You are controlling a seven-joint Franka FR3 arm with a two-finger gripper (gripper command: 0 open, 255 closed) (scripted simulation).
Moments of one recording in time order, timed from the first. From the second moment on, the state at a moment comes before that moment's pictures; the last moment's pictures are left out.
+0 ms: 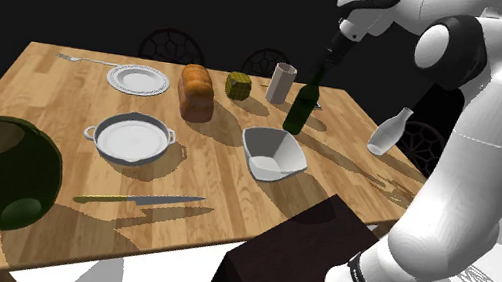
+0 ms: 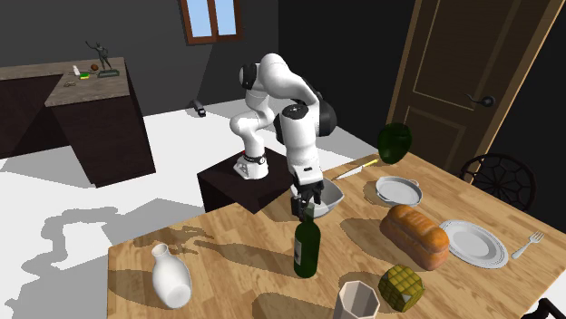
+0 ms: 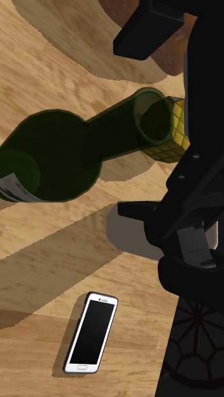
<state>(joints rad) -0.16 0.37 -0.43 -1.54 0.33 1.98 -0.80</state>
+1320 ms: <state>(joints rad) -0.17 0.37 -0.44 -1.48 0.32 1.92 -0.78</state>
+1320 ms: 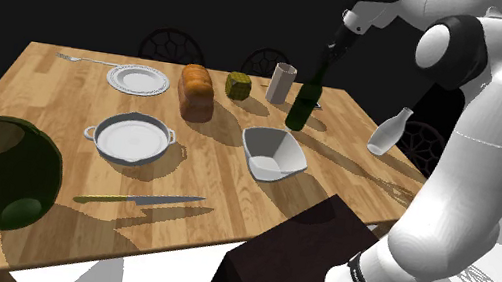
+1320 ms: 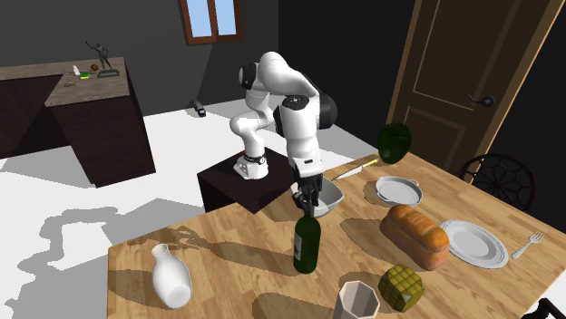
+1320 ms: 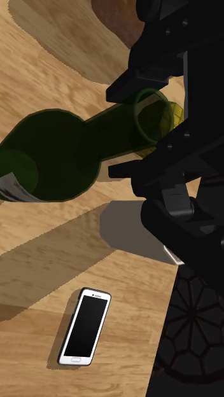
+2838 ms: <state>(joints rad) -0.12 0.23 -0.44 -1.37 0.24 1.69 -0.68</state>
